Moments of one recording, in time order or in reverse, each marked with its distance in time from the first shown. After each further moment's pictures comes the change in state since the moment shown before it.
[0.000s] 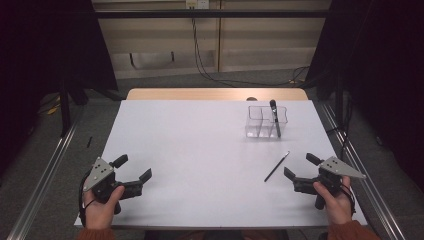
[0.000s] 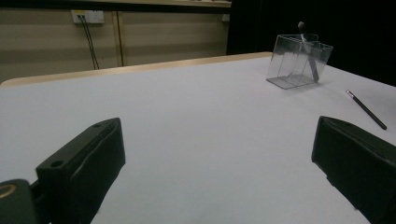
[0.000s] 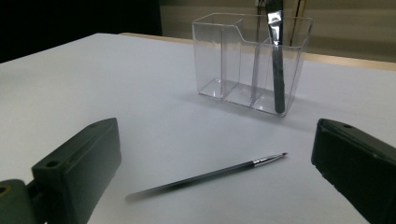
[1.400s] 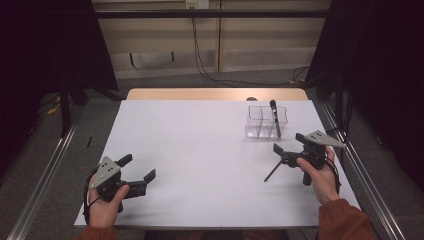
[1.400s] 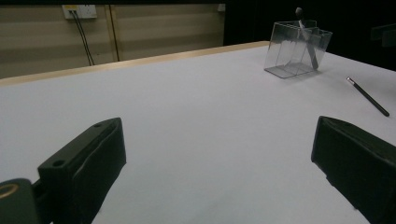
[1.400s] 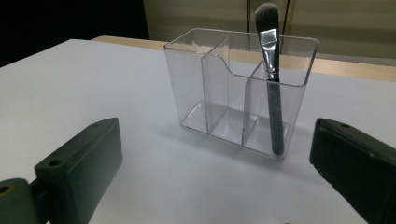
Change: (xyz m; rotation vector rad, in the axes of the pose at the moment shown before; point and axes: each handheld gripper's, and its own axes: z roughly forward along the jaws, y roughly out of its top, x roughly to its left) left arm -0.003 0.000 0.009 0.032 -0.023 0.038; right arm -0.012 0.039 0.061 0.049 -0.042 0.040
